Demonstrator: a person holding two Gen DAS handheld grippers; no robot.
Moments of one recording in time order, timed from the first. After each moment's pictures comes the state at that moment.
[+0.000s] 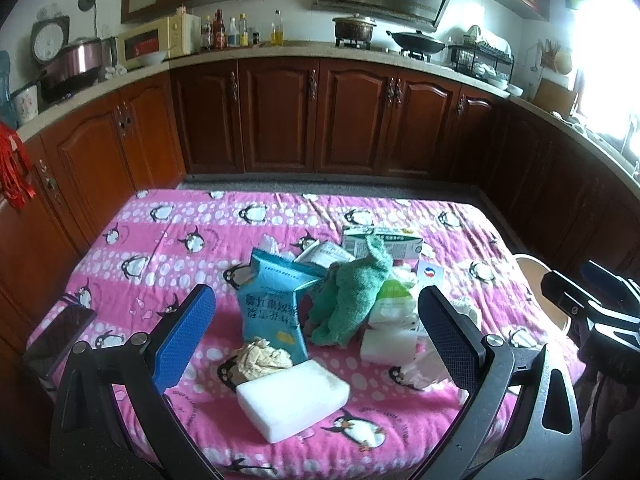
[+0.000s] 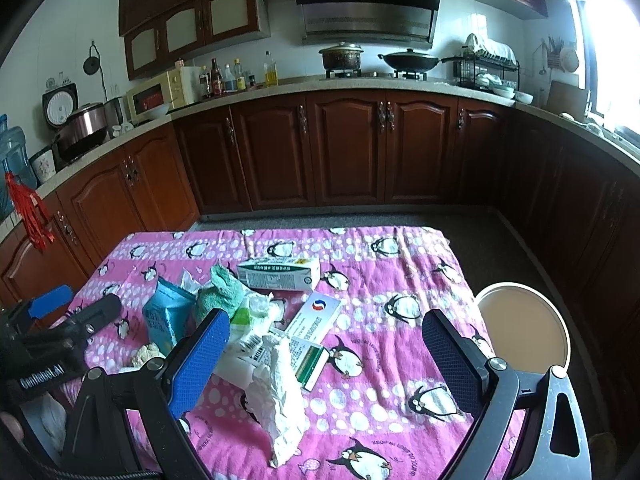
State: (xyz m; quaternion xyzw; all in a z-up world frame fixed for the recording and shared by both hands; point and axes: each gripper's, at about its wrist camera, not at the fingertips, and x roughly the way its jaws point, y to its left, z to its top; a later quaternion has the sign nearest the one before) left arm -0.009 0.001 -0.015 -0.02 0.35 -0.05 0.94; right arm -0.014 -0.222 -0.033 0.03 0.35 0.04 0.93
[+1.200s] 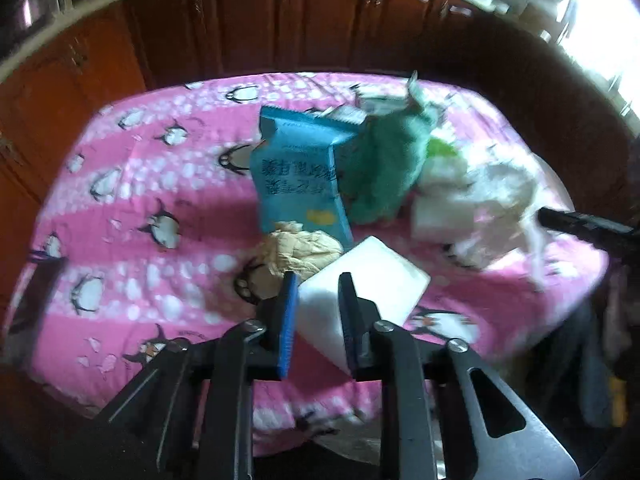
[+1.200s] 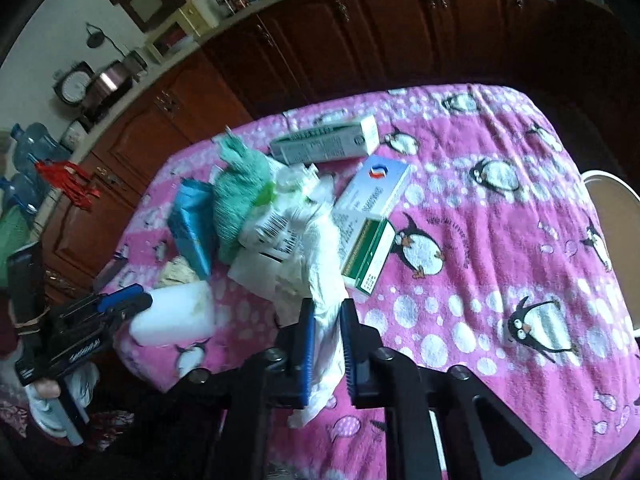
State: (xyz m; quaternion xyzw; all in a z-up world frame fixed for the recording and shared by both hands) left arm -0.002 0.050 -0.094 0.00 0.50 -0.12 0.86; right arm 0.016 -0.231 -0.122 0.13 0.50 0.19 0.84
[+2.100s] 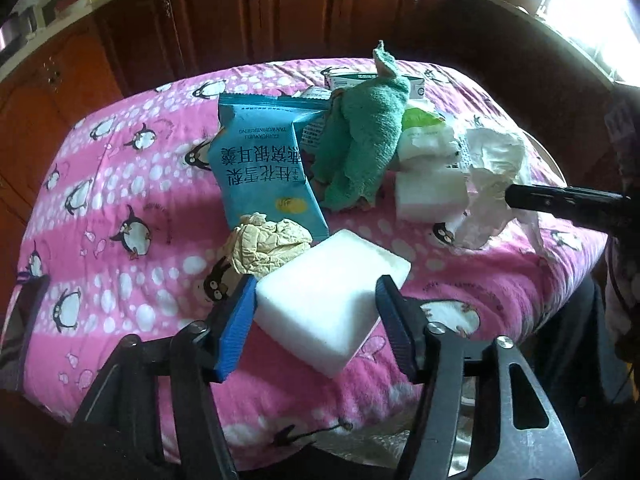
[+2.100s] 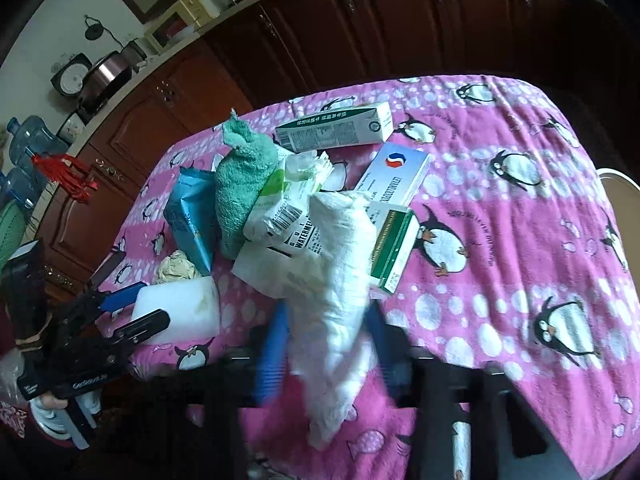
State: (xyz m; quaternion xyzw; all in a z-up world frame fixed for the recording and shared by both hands) left arm -0.001 0.028 -0.115 0.05 0.50 -0.15 0.85; right arm 0.027 -0.206 -0.145 0.12 0.52 0.18 0.82
